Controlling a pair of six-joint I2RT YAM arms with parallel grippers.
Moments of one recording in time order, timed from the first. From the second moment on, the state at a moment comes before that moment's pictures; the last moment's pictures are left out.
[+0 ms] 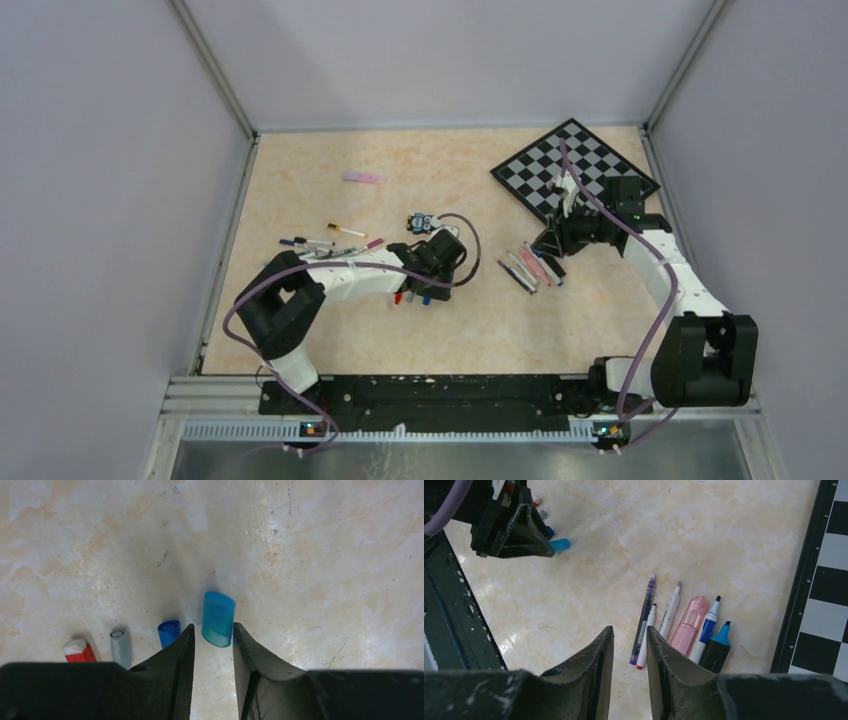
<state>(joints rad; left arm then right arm) -0.91 1.70 1.03 -0.40 -0.15 -0.62 0.02 1.28 0.92 -0.57 -0.87 -0.51</state>
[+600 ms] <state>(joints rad) -0.87 1.41 0.97 -0.31 -0.26 -0.50 0.02 1.28 0.92 -0.57 -0.88 -0.51</state>
